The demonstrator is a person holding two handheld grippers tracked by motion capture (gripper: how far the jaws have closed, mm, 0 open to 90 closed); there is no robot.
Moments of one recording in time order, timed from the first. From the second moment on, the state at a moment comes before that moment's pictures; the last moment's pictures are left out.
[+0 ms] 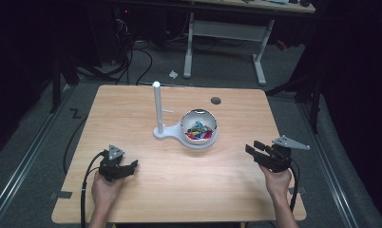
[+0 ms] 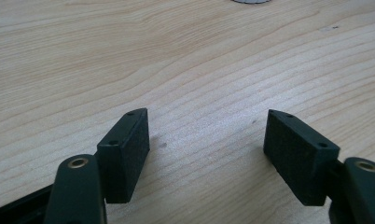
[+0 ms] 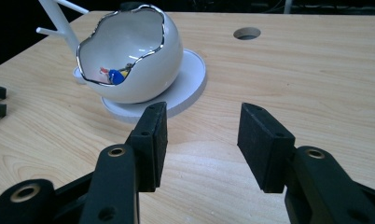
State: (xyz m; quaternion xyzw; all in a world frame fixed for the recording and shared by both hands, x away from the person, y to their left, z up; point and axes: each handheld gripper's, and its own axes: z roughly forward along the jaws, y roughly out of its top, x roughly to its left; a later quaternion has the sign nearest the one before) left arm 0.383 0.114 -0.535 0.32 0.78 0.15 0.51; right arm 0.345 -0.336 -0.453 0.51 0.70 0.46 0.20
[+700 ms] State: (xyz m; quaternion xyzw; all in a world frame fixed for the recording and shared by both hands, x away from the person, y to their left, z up) left arm 0.383 0.114 -0.535 0.33 0.78 0.15 0.51; right arm 0.352 -0.322 -0.481 0.52 0.70 0.44 0.20
